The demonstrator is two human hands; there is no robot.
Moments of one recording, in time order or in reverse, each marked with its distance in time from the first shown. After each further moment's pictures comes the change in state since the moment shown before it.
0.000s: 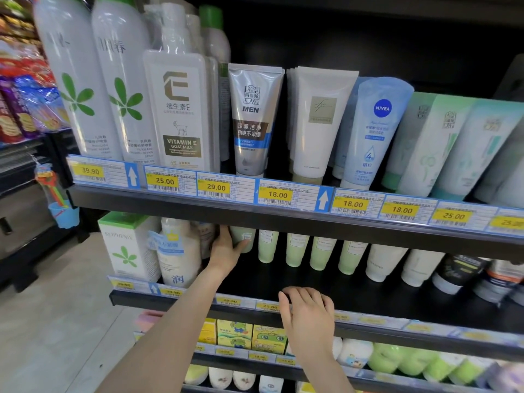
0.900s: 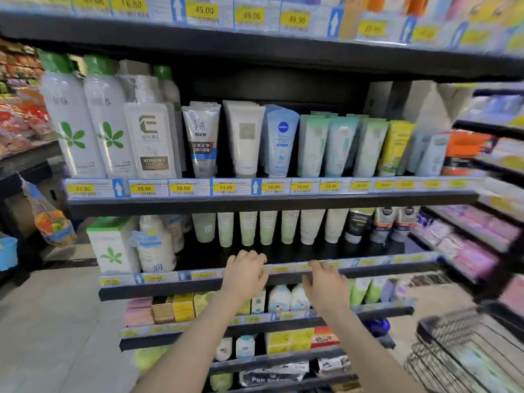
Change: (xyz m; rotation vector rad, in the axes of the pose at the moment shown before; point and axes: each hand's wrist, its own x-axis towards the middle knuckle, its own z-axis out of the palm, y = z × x) left_hand -0.165 0.085 0.023 0.826 -0.254 0.625; right_hand -0.048 0.064 -0.136 -0.175 -0.279 0.289
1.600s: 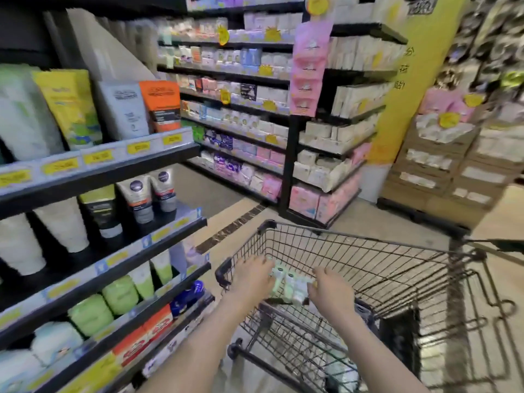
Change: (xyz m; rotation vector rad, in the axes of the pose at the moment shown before) left_hand 0.034 0.474 0.089 -0.191 -0.294 0.746; right_hand -0.192 0.409 -0.075 -0.152 -0.101 0.766
